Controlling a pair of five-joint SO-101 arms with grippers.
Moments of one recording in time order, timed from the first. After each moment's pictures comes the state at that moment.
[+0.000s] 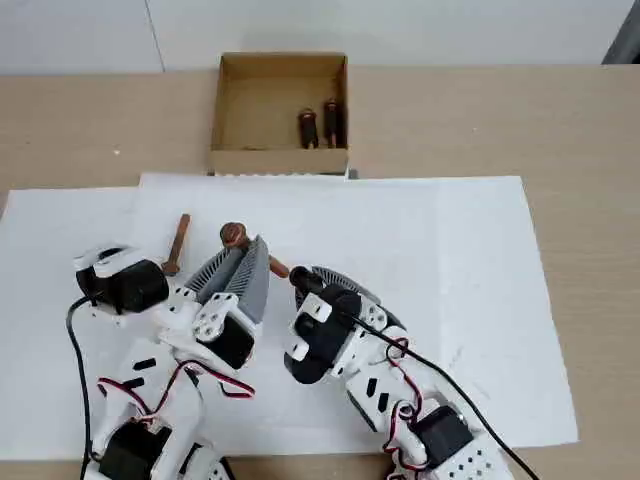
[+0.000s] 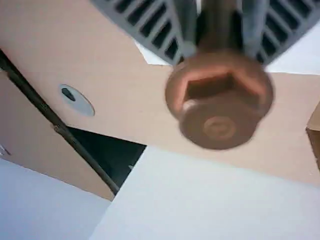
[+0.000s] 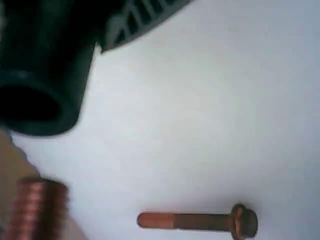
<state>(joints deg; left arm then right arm) 21.3 -103.3 77.9 41.6 36.4 -38.3 -100.3 95.8 26.8 24.2</state>
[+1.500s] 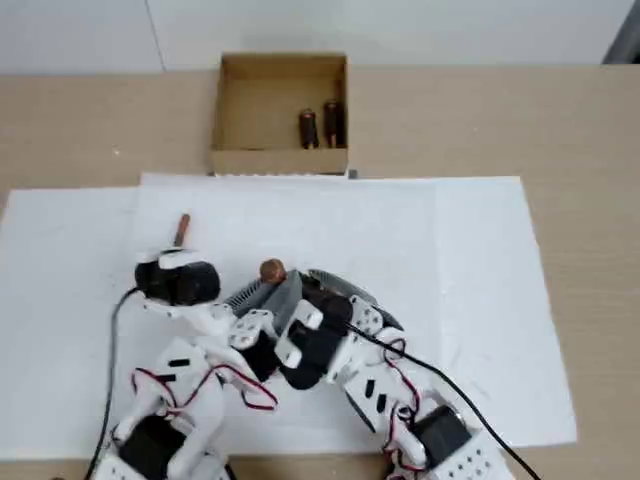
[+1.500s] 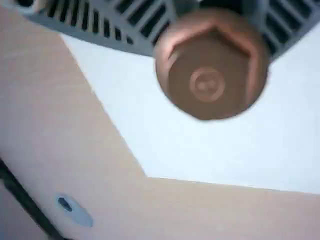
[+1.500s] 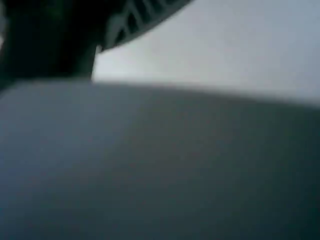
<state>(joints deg) 31.3 -103.7 86.5 45.2 38.4 -39.7 -99.9 95.8 26.5 26.9</state>
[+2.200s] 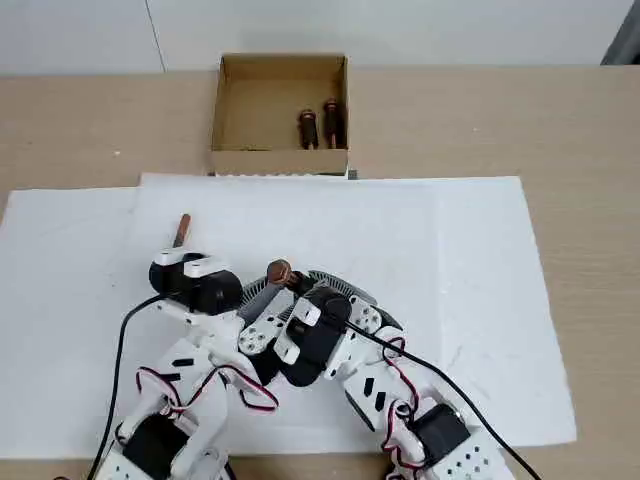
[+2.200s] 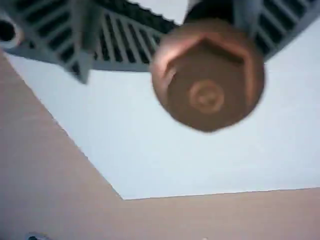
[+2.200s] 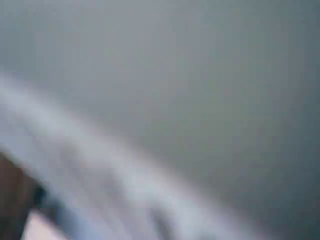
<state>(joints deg) 30.0 -104.0 88.3 45.0 27.7 -39.7 -99.7 95.9 26.5 26.9</state>
